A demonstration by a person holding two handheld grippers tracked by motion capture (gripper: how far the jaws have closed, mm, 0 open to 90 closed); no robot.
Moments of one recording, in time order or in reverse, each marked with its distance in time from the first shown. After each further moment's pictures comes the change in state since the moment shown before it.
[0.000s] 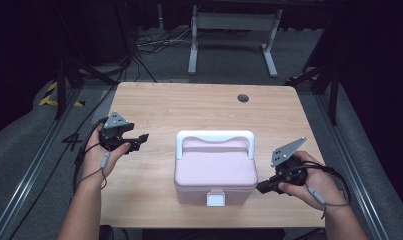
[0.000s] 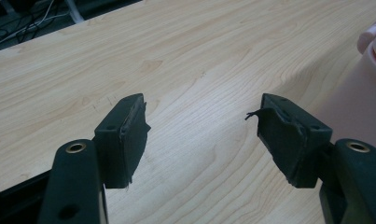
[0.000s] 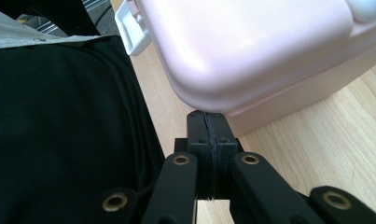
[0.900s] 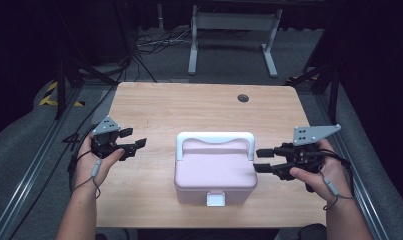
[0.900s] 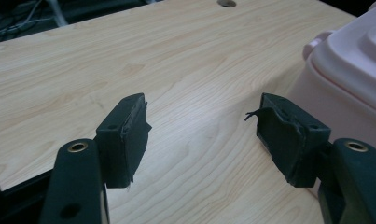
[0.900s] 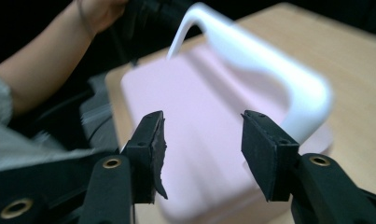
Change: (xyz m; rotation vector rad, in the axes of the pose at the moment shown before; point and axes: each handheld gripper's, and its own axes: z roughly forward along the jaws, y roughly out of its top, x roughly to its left) left arm -0.008 -0.012 -0.026 -0.049 -0.046 -0.047; right arm -0.006 0.014 -0.041 -0.513 -0.058 -0.027
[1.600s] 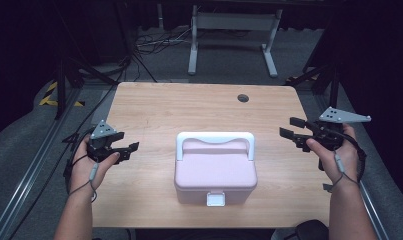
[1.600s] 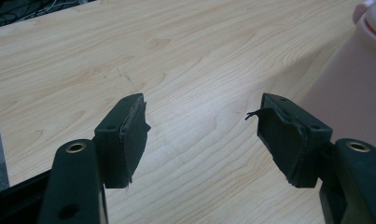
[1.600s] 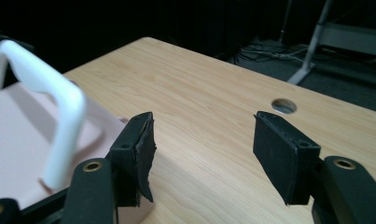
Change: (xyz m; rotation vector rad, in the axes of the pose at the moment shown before) left arm 0.008 -0.013 0.000 0.063 0.071 -0.005; right arm -0.074 -0.023 -0.037 -0.114 -0.431 0.100
